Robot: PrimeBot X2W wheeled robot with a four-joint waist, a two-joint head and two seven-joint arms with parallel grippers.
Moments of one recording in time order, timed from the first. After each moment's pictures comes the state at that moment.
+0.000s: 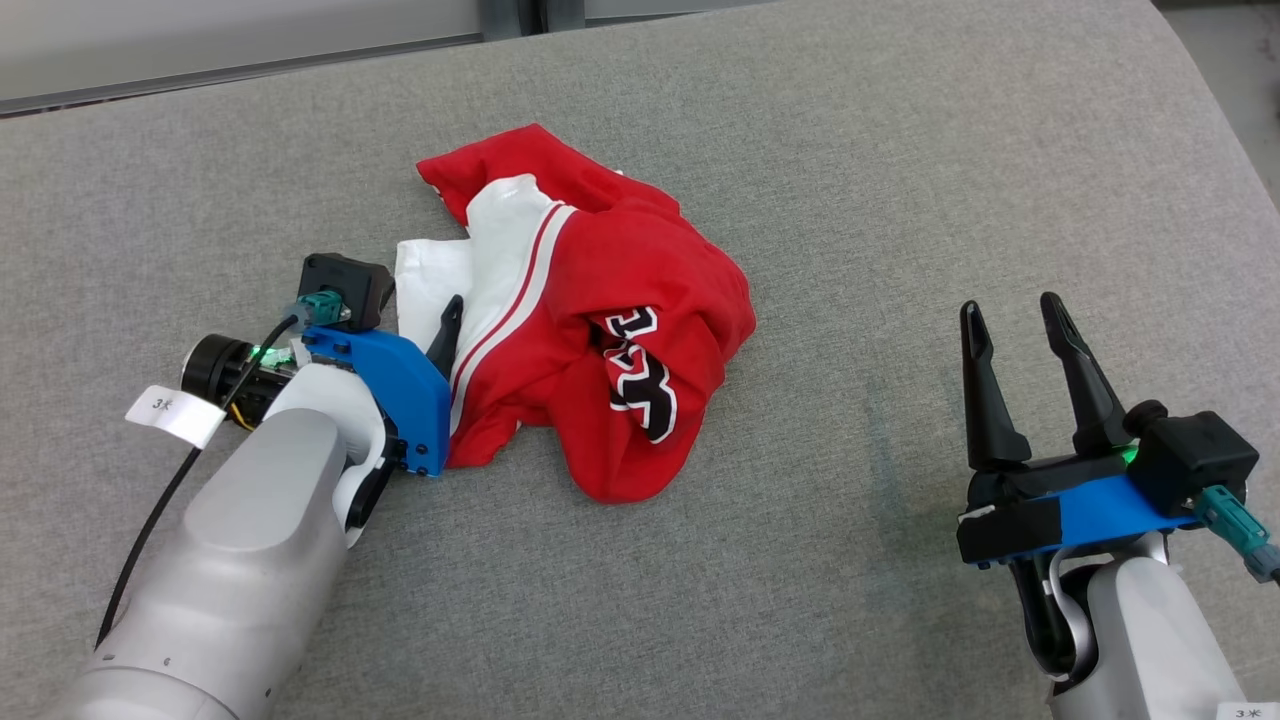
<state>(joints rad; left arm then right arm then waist) -0.84 0.23 -0.76 1.02 -0.62 -0.13 -0.05 -0.29 -0.05 0.00 0.23 0.16 0.13 -0.26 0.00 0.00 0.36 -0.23</state>
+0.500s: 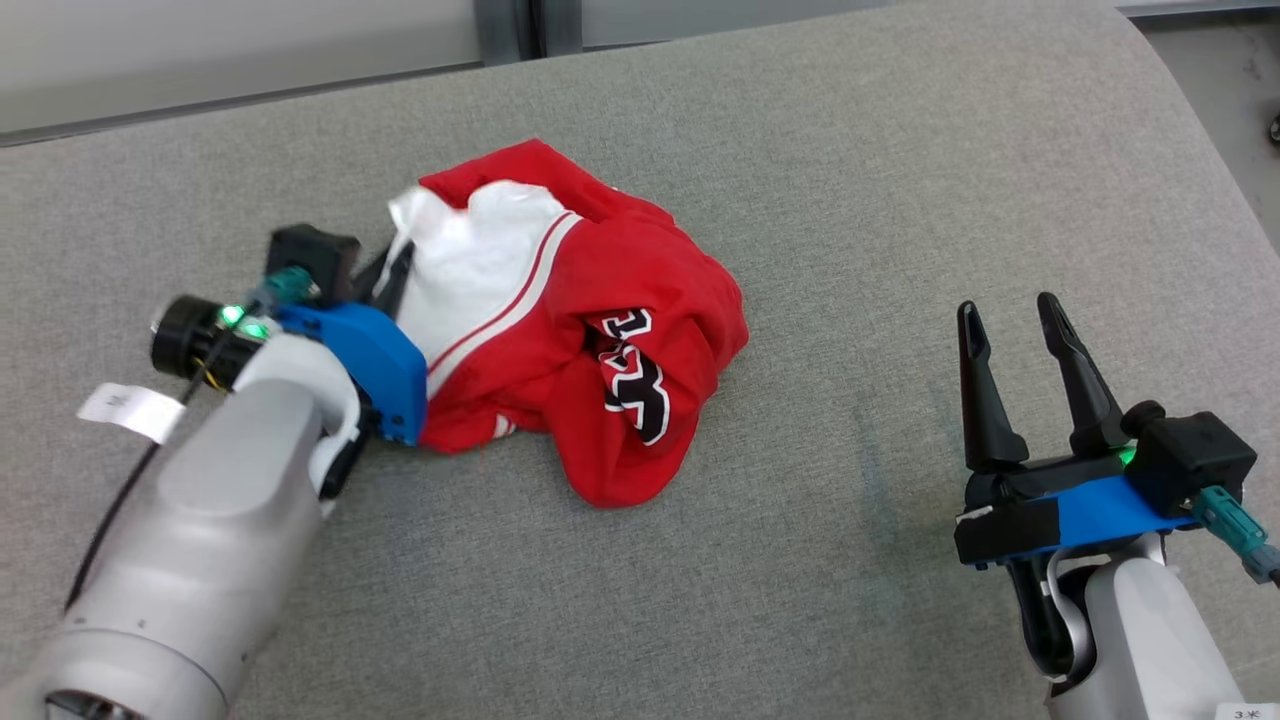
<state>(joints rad) -0.91 0.25 -0.87 1.09 -0.69 -0.13 -0.18 -0.30 -0.05 0.01 0.22 0.17 0.13 -0.26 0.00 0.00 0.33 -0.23</state>
